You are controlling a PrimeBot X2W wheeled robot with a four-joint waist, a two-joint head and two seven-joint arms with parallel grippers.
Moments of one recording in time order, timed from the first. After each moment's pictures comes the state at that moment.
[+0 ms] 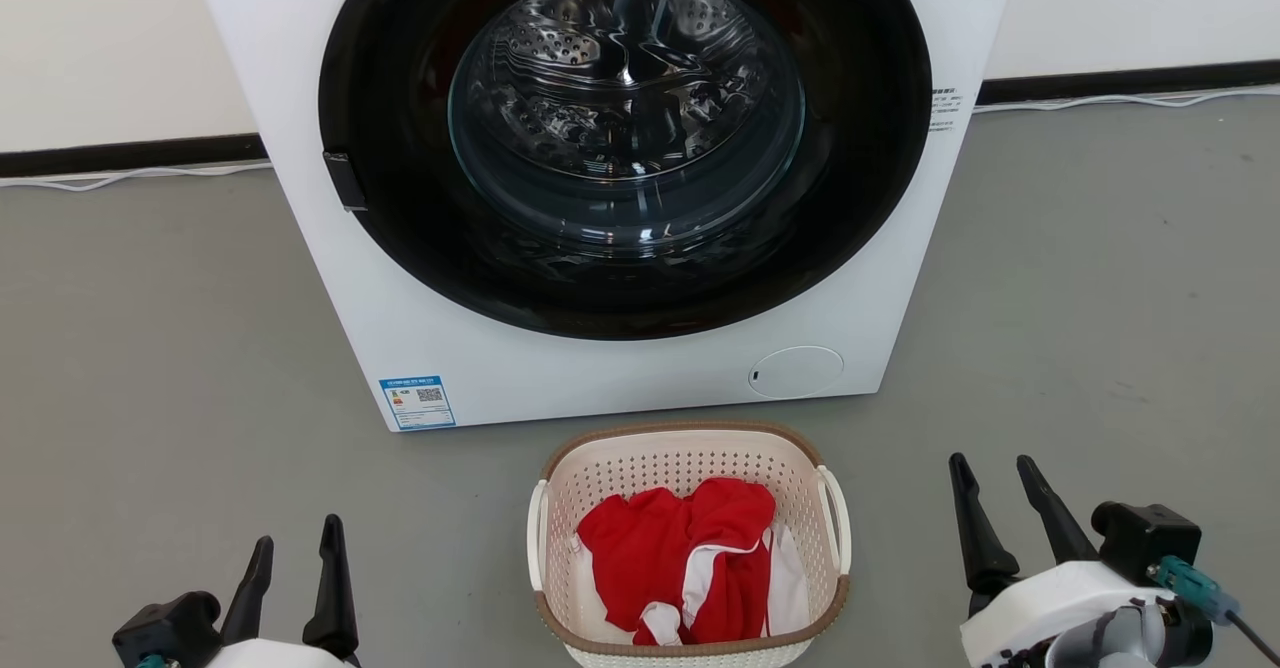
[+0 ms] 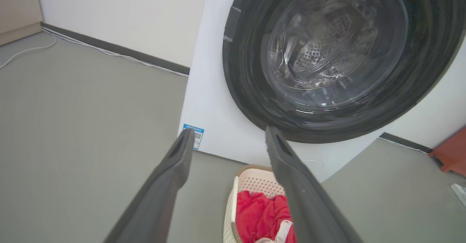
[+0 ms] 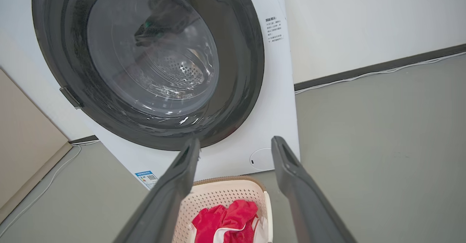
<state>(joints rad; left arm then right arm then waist) 0.03 0.04 0.13 0.29 -0.37 -0.09 -0.18 -0.11 -0.09 0.01 0.43 0.33 0.12 -0.17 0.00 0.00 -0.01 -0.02</state>
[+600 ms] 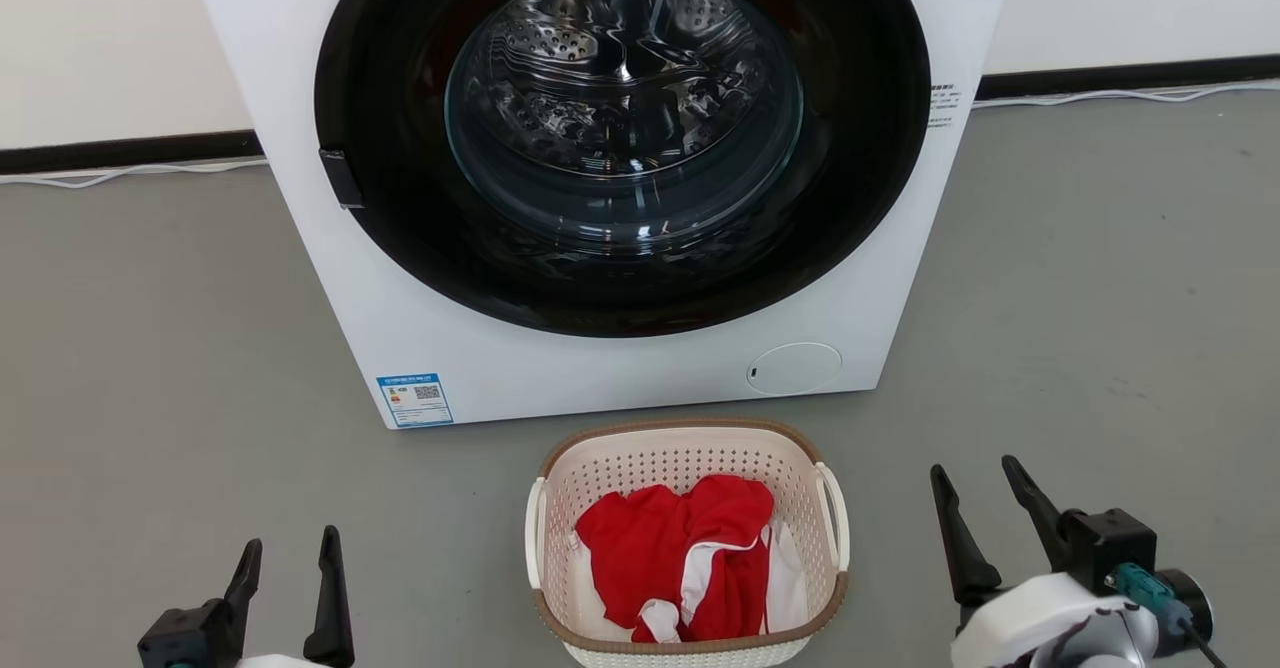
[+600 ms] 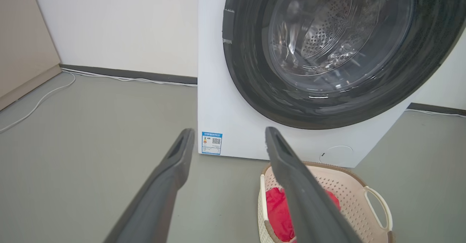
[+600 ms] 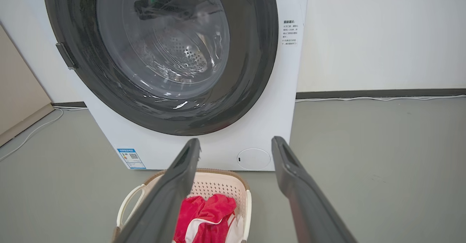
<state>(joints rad) 0.05 0.04 0.15 0.28 -0.15 -0.09 -0.23 -0.11 -0.09 0.01 0.47 0.11 0.12 -0.22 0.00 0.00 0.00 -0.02</state>
